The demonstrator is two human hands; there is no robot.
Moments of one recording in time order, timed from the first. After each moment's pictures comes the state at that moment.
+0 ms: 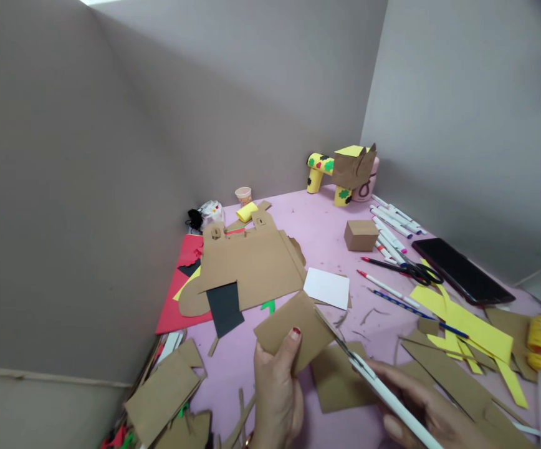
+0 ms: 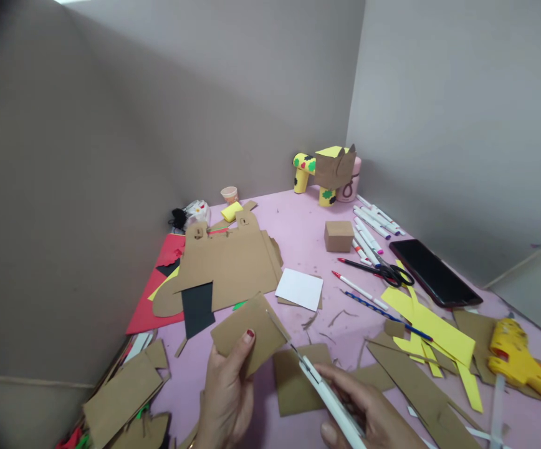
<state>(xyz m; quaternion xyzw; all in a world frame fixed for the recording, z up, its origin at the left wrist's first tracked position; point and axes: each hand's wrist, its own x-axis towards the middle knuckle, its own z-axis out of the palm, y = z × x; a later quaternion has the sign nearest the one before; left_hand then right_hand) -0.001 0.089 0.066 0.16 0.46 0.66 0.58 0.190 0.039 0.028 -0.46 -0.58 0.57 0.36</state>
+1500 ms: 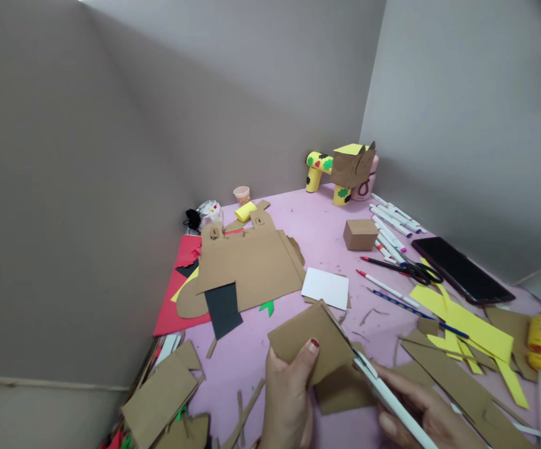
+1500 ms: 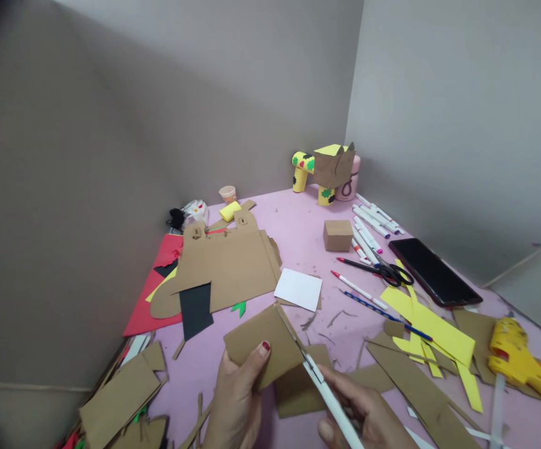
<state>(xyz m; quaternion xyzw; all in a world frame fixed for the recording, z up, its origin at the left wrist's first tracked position) 0.005 0.080 0.058 0.19 0.43 0.61 0.64 0.177 0.041 0.028 -0.45 -0.54 0.60 0.37</state>
